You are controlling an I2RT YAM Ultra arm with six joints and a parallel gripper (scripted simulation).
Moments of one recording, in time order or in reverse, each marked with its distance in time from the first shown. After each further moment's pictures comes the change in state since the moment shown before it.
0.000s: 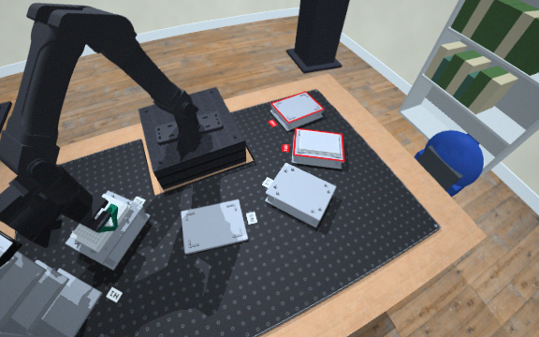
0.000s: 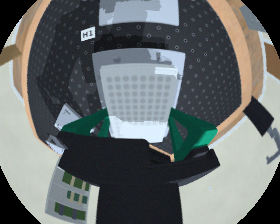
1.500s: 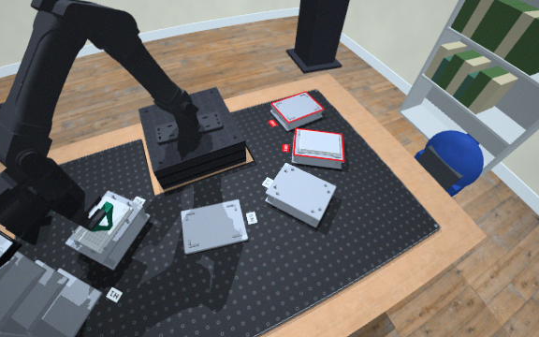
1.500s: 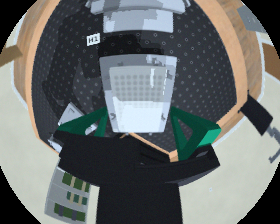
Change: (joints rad) arm 0.000 -0.036 0.051 -0.061 0.000 0.001
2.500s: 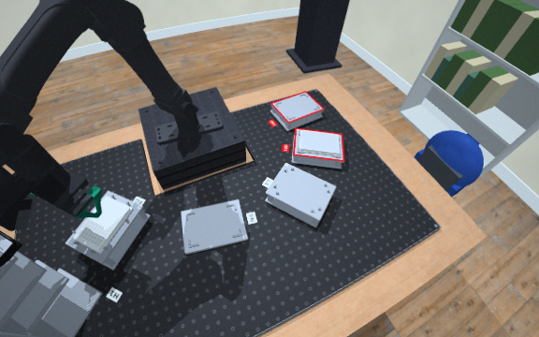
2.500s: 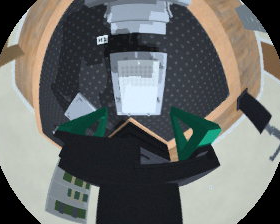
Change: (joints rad) arm -0.003 -0.072 0.142 -0.224 0.000 -0.002
